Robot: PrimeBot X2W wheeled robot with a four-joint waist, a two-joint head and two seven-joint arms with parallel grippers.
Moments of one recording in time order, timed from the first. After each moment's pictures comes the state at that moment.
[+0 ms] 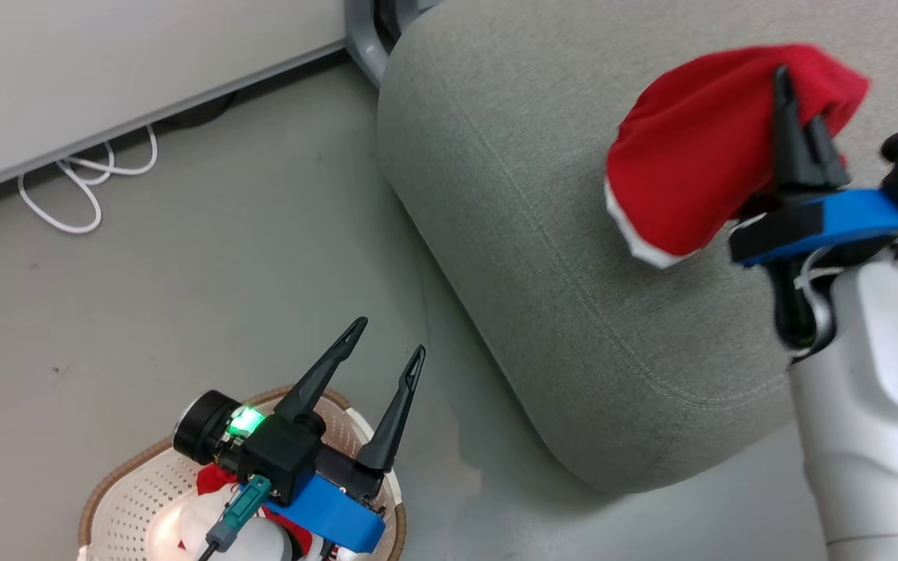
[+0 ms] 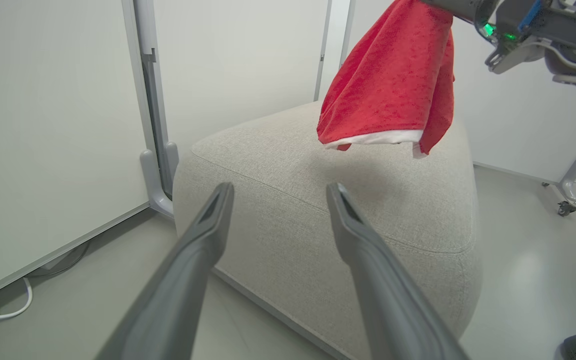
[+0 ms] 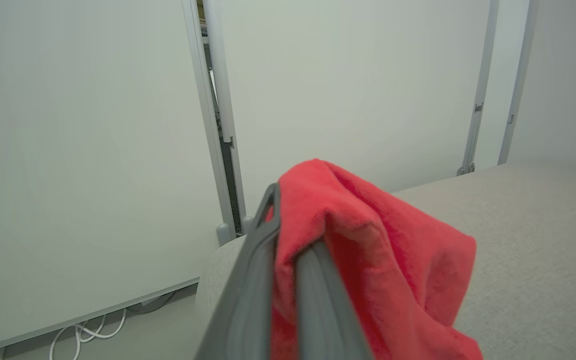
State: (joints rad) left arm -0.19 0.21 -0.47 0.17 -0.20 -0.13 -0.26; right arm -0.70 -0.05 -0.08 0.56 0.19 0.13 -0.26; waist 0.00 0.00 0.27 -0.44
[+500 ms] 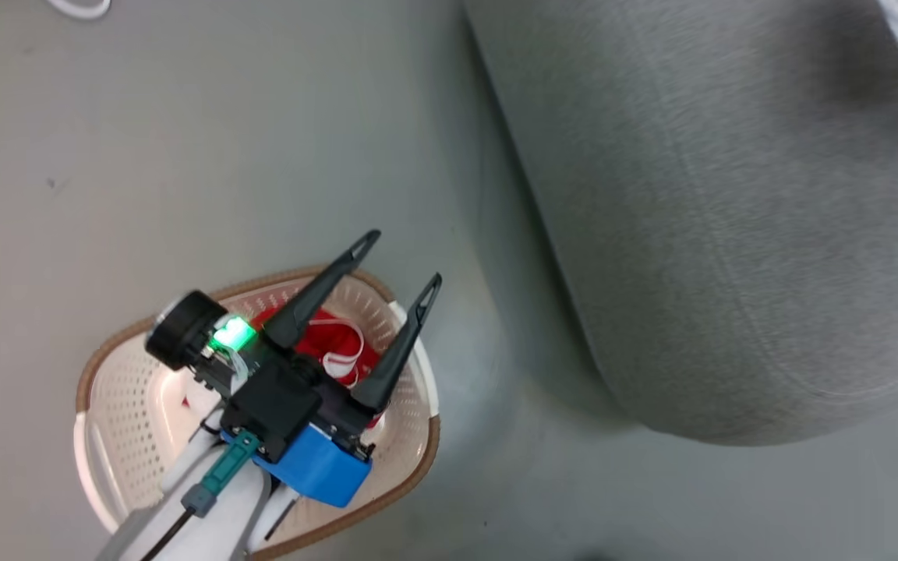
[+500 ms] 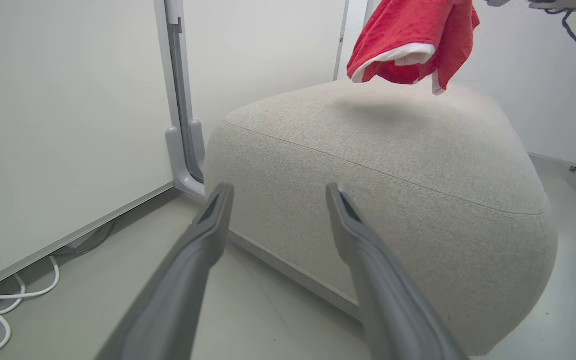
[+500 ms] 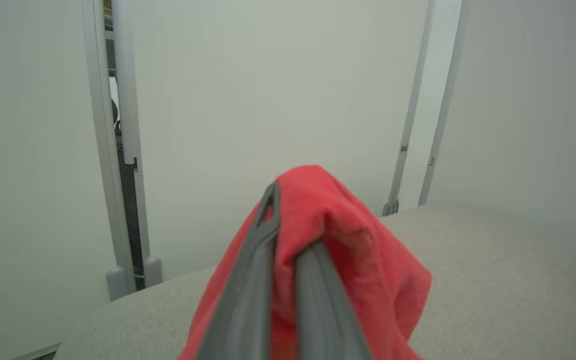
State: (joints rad) left arm -0.36 0.33 -0.56 0.05 -0.16 -0.13 -0.26; right arm -0.91 -0.29 -0.42 0.51 0.17 0.13 -0.26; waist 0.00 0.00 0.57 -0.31
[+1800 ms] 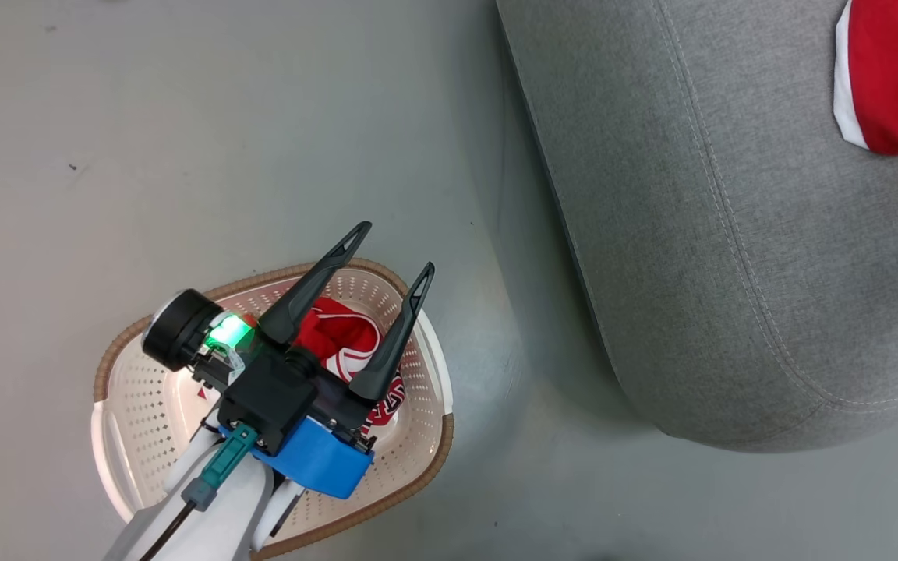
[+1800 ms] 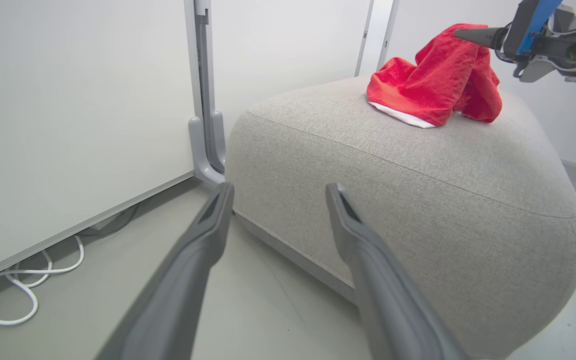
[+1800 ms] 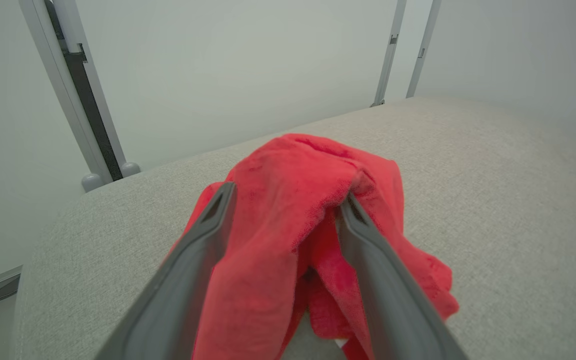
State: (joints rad) left arm -0.37 0.31 -0.53 0.05 -0.16 -0.12 -0.26; right arm -0.87 -0.23 -0.55 0.74 0.08 0.13 -0.26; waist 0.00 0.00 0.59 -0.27
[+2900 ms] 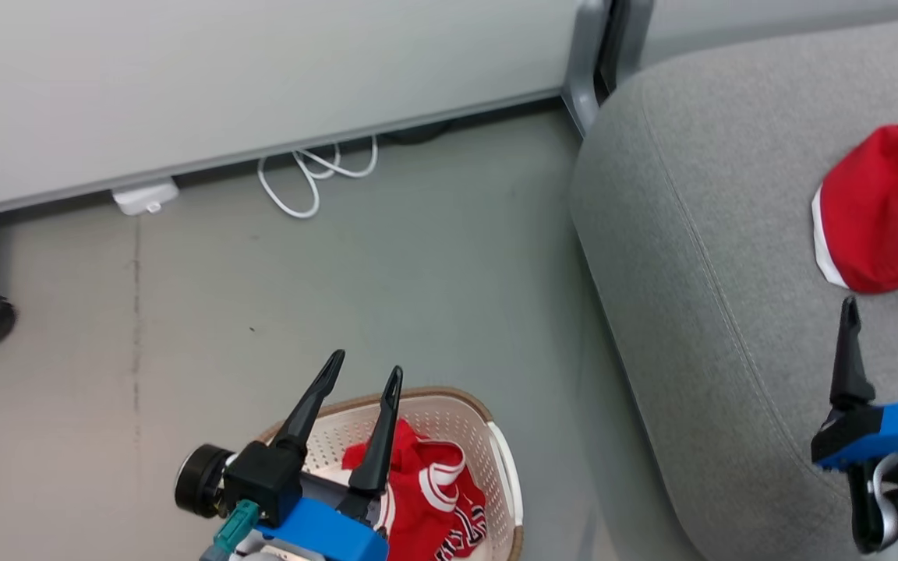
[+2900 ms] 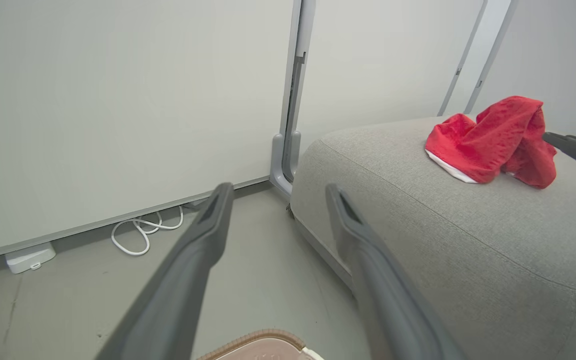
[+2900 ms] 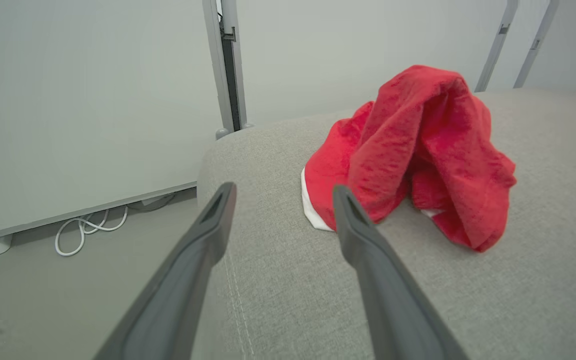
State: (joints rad) left arm -0.10 0.11 -0.37 0.20 -0.21 -0.13 -0.26; right arm -0.31 -0.08 -0.36 0.49 0.02 0.13 -0.26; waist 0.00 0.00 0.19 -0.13
